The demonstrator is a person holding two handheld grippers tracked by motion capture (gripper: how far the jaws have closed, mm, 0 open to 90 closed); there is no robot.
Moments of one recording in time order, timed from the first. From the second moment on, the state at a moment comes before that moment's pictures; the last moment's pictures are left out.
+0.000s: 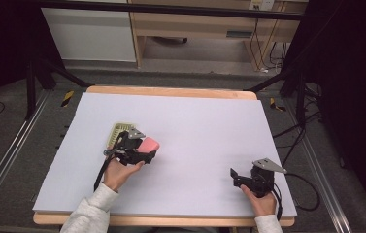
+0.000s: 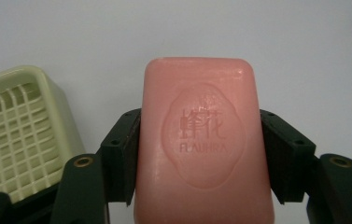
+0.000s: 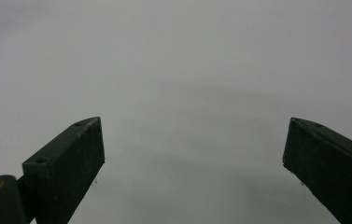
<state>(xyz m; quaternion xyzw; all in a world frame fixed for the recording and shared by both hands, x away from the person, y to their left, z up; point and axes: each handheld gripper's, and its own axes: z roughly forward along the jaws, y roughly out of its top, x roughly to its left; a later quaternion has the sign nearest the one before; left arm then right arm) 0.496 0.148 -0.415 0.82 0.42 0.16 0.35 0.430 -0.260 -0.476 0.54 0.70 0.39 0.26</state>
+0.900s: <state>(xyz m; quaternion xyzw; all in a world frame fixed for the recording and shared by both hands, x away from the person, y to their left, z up) 0.509 0.188 -0.403 0.79 0.47 0.18 0.36 0.429 -0.259 -0.476 0.54 0.70 0.39 0.26</state>
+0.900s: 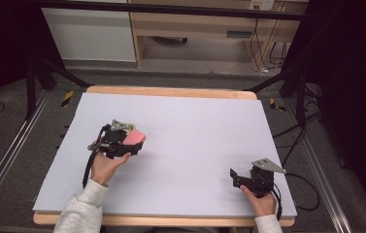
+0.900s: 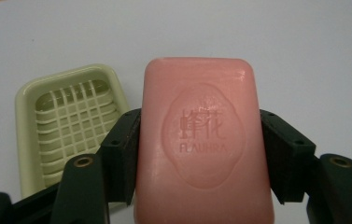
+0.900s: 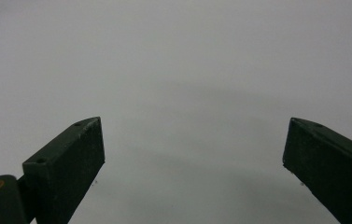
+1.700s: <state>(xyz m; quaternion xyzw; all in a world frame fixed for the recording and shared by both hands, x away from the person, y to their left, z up) 0.529 0.208 -0.403 0.77 0.49 0.19 0.36 0.430 -0.258 -0.476 0.54 0.70 0.39 0.26</state>
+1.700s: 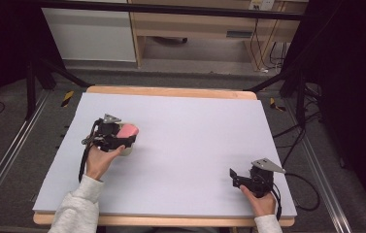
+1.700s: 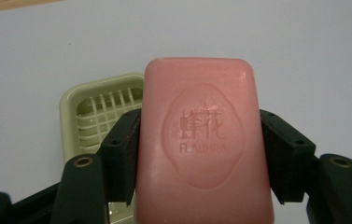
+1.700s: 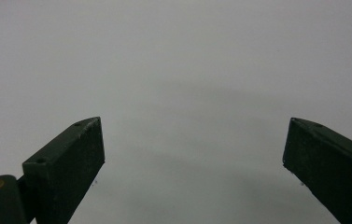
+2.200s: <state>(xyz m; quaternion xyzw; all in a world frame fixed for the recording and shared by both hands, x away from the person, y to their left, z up) 0.545 0.216 -0.412 0.76 0.51 0.20 0.35 0.431 -0.255 -0.477 0.54 0.70 0.39 0.26</state>
